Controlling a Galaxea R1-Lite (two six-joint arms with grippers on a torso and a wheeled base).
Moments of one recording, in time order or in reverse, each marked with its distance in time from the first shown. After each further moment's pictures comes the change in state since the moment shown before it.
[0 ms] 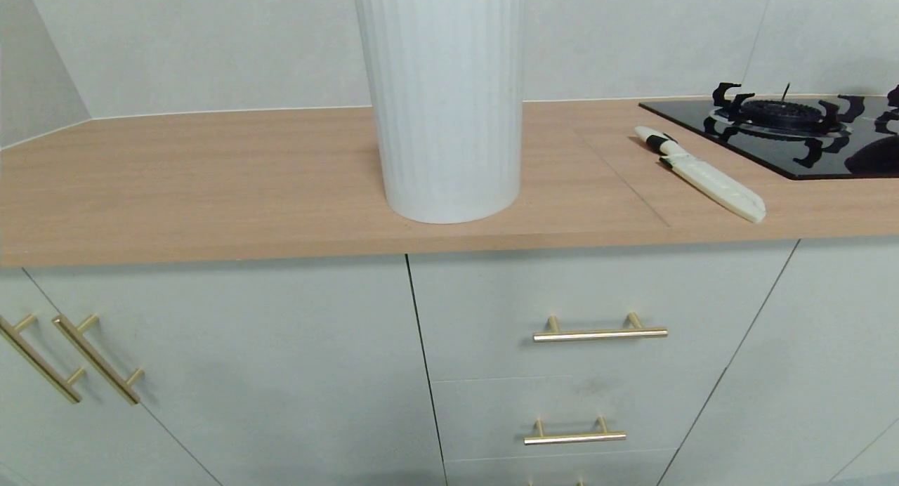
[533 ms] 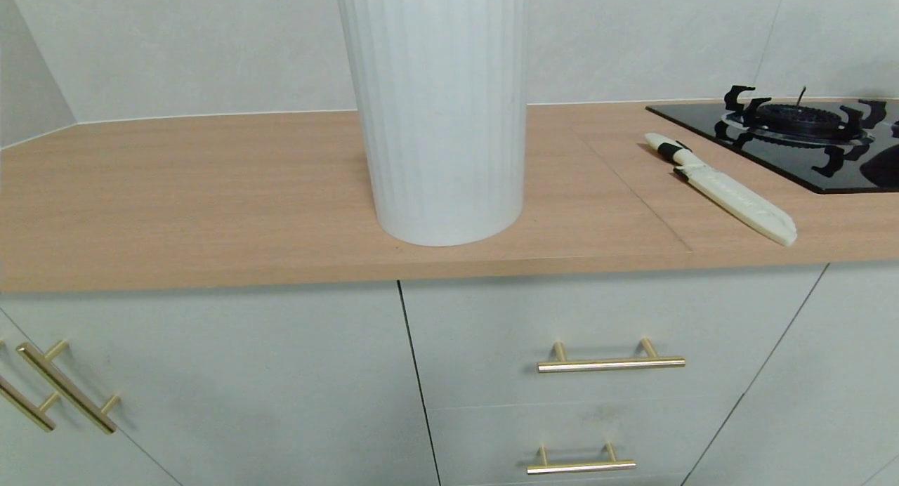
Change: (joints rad) left arm 0.000 0.000 0.000 0.000 0.000 0.000; right arm 0.001 0.000 0.000 0.000 0.000 -0.002
